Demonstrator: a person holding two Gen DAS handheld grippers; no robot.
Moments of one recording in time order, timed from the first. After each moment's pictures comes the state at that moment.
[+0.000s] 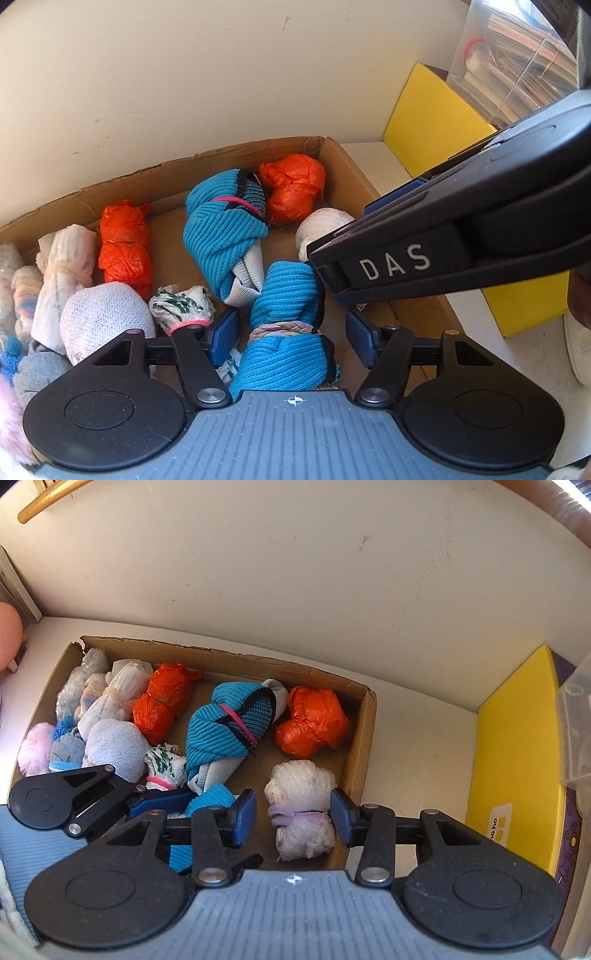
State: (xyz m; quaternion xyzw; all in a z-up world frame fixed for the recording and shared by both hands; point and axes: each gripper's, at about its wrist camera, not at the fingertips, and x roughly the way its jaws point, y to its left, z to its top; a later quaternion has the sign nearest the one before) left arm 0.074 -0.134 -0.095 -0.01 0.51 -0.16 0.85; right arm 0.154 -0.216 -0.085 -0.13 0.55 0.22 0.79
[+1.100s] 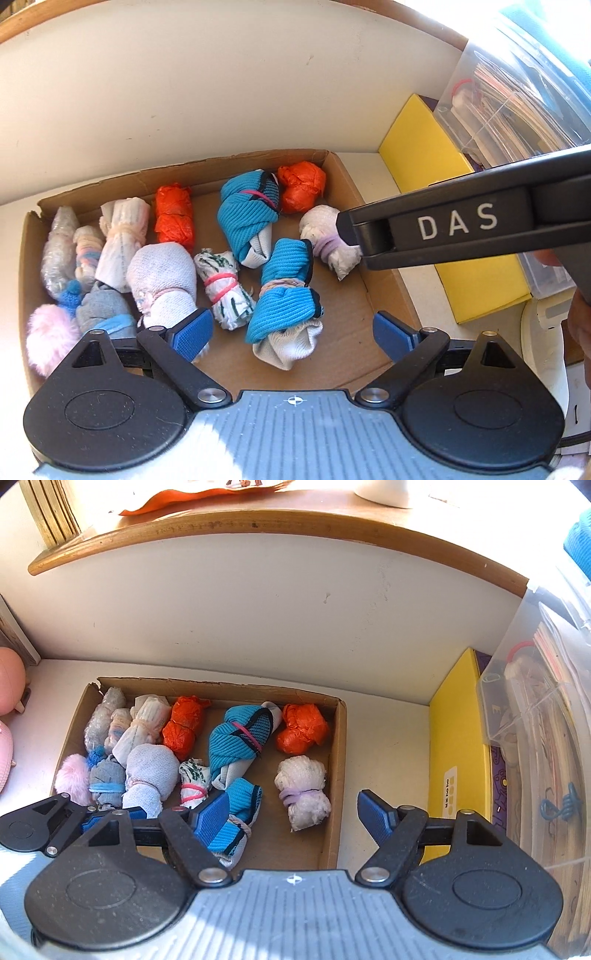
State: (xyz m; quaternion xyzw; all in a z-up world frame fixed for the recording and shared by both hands) left arm 0.036 -0.094 -0.037 -0.04 0.54 -0.13 0.83; right arm 0.122 -0.219 -0.022 -0.10 0.54 0.17 0.82
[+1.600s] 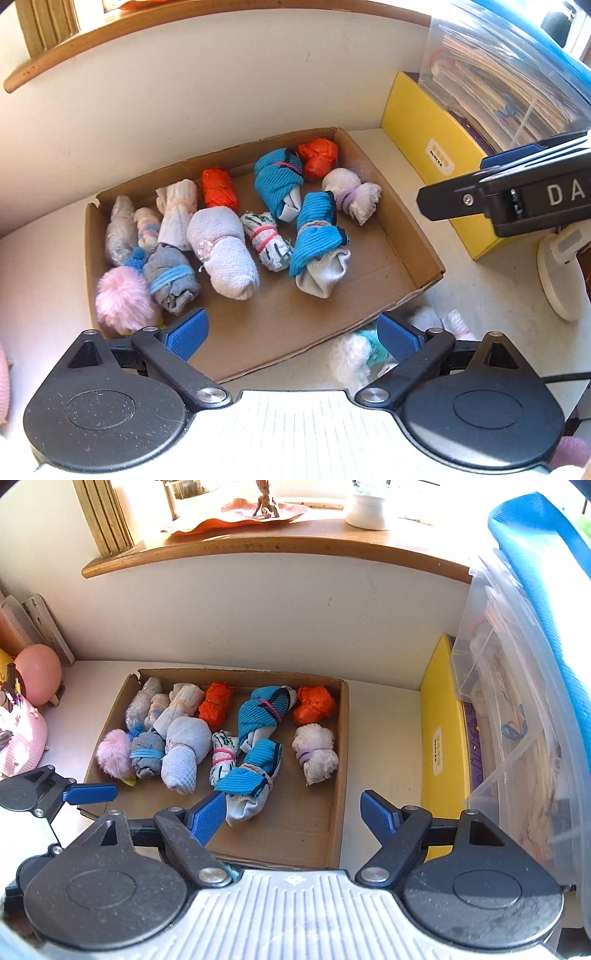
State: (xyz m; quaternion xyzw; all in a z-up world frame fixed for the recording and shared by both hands) left arm -0.023 -0.086 -0.012 0.05 0.52 -0.12 0.85; right arm 0.055 -0.243 0.002 -0.08 0.50 0.19 0.84
